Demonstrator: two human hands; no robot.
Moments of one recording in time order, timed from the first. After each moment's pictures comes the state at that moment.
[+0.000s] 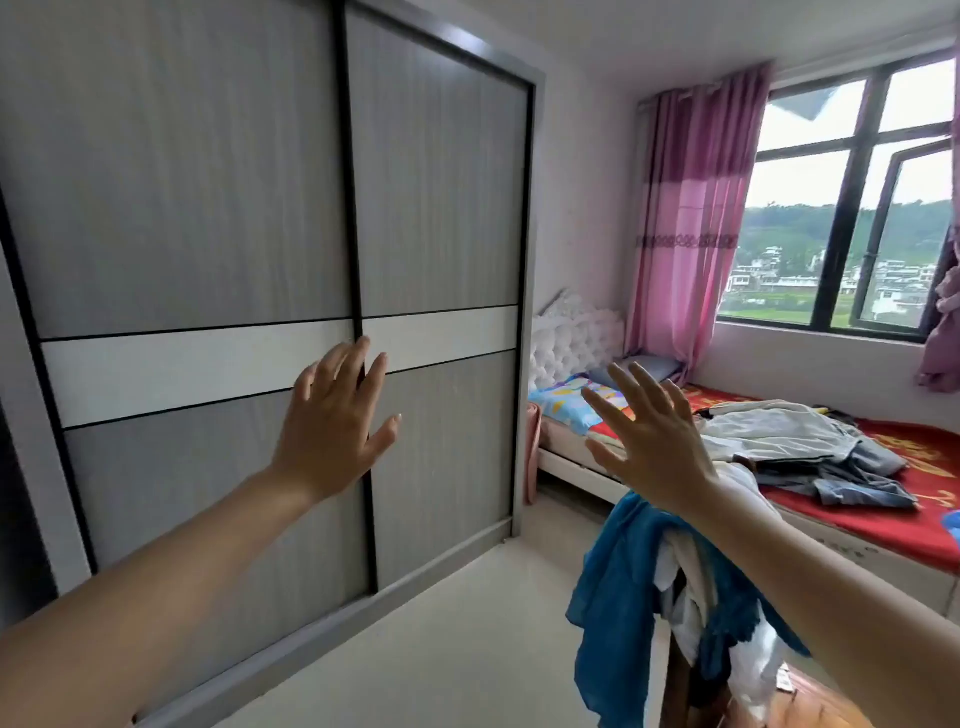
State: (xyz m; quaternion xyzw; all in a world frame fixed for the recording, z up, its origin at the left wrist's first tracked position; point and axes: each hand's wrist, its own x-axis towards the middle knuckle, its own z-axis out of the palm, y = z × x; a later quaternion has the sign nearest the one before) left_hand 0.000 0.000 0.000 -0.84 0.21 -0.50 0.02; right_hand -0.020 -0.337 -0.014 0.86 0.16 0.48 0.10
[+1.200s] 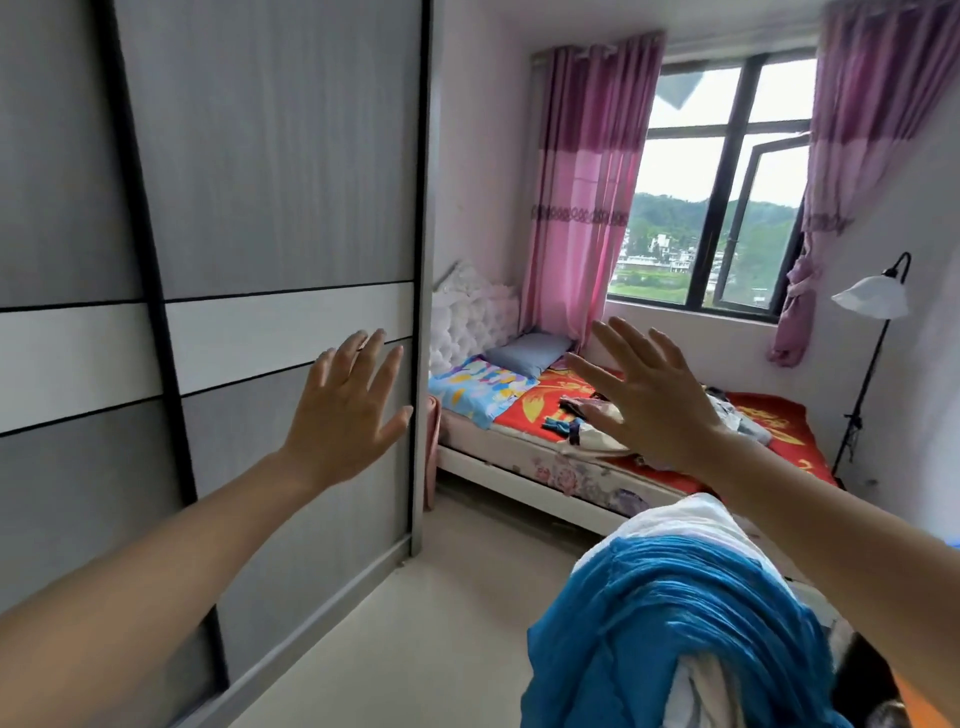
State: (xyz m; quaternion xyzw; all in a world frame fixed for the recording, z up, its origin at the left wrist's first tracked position) left_hand 0.376 -0.128 -0.029 -0.83 0.32 -0.45 -0.02; right_hand 0.251 -0.424 0.016 0.86 0.10 0.43 0.27
